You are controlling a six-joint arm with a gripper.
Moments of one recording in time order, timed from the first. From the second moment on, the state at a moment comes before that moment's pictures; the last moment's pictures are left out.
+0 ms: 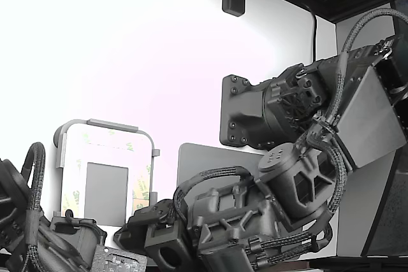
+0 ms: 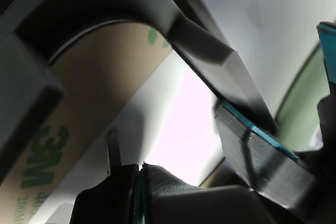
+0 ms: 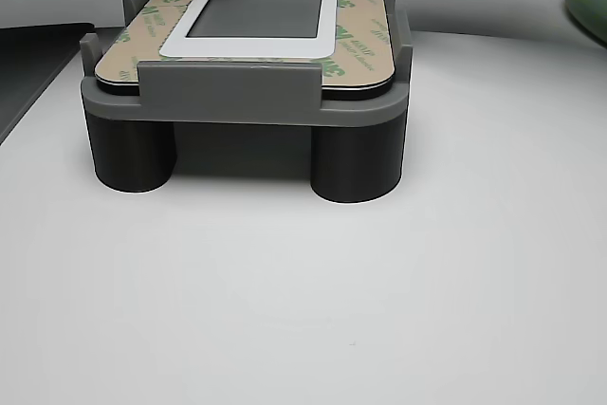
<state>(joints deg) 42.5 95.4 117.1 30.0 12.2 -100.6</state>
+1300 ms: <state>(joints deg) 43.7 93.1 112.7 34.5 12.6 -97.1</state>
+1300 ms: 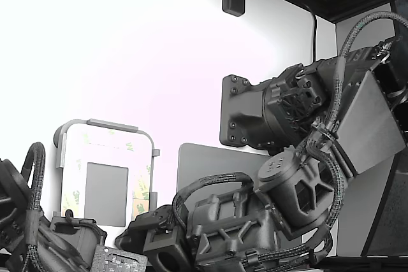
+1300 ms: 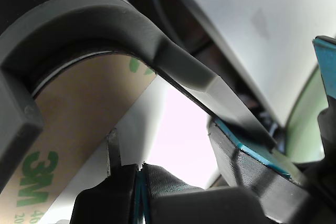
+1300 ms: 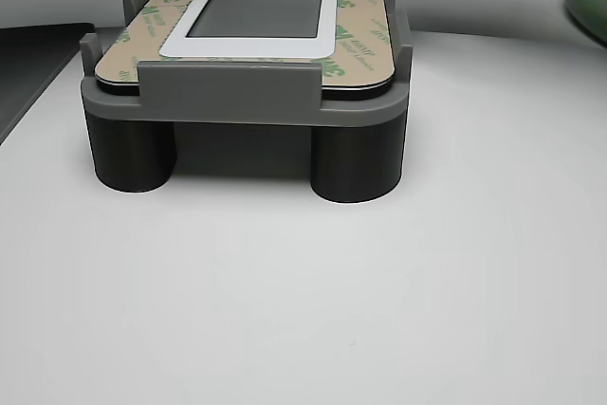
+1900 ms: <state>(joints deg) 43.7 92.5 110.4 36.9 12.3 -98.3</state>
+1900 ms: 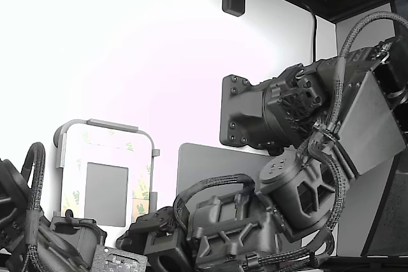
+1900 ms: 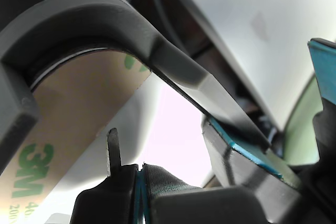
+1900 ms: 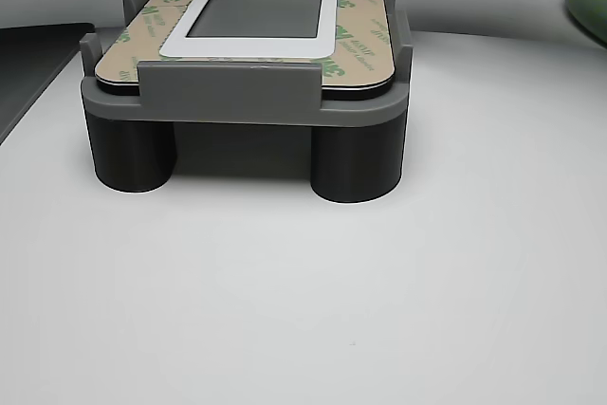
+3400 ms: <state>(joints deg) 43.7 93.1 111.6 36.3 11.8 -98.0</state>
